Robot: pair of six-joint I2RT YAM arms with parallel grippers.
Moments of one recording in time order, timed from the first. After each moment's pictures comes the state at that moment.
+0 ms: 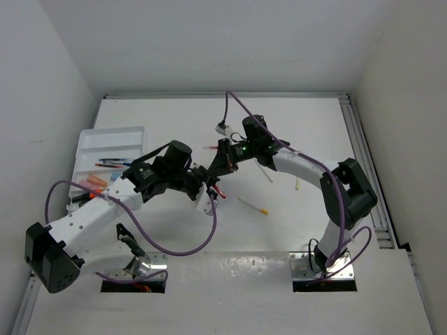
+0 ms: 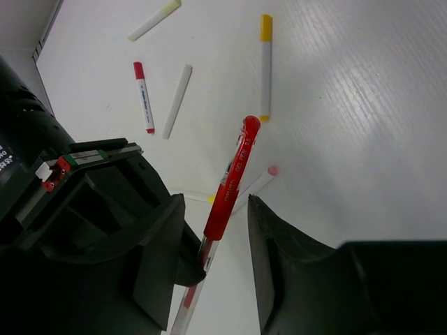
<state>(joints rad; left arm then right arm) -0.70 1.12 0.99 -0.64 0.59 1.38 0.59 1.75 1.13 0.08 -1.05 0.78</state>
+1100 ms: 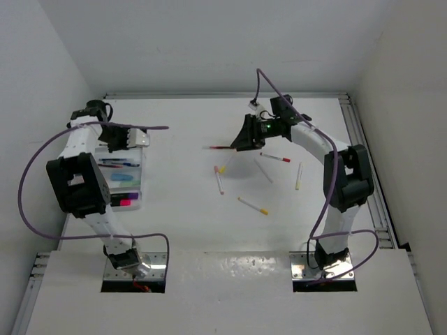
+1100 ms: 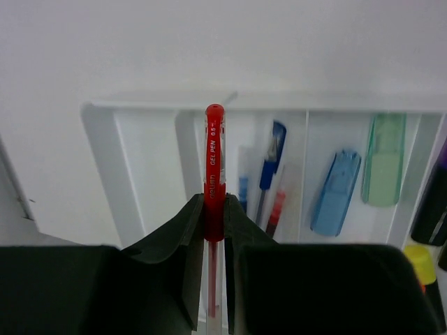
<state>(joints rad) 0.23 1.74 1.48 -1.00 0.45 1.78 0.29 1.89 1.38 -0.30 -0.95 0.47</state>
